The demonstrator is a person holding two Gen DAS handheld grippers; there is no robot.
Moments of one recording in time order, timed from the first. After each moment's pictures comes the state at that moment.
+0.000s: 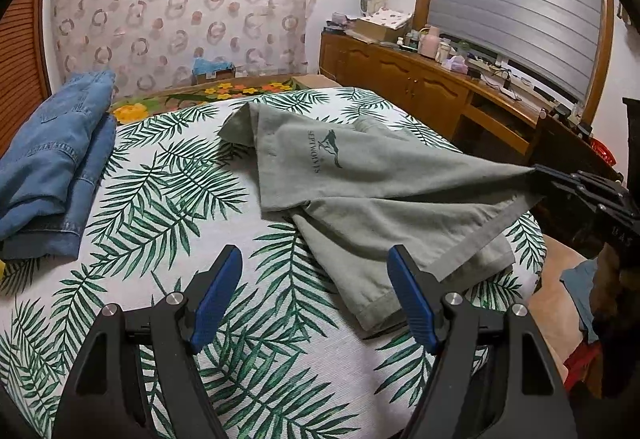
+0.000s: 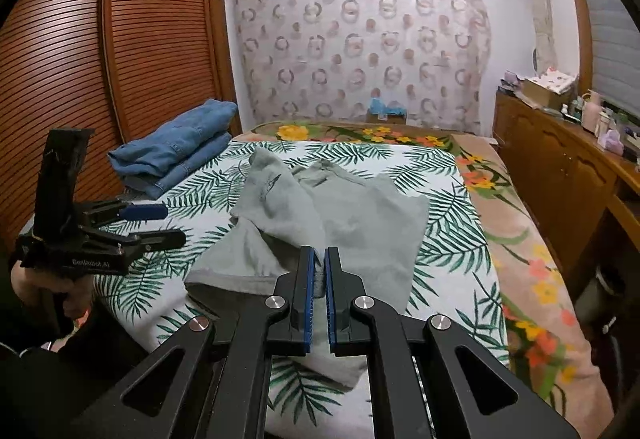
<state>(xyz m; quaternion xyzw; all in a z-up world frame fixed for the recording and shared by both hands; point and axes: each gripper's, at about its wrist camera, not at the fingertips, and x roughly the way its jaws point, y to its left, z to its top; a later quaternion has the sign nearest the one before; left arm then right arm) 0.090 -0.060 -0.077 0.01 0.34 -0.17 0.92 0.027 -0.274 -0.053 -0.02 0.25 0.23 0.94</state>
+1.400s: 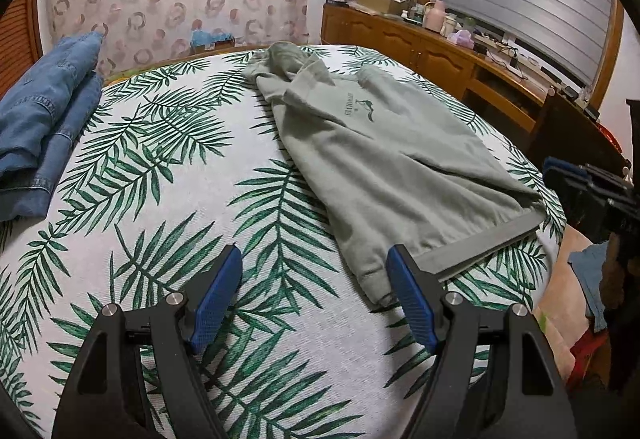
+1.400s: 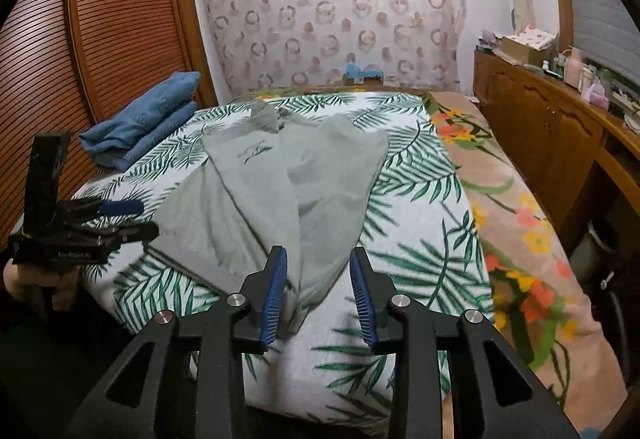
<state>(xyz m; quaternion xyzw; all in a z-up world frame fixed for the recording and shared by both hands) 0.095 -0.070 -0.121 0.01 0.39 -0.16 0.91 0.037 -0.305 -0.071 0.00 0.31 0.20 0.93</state>
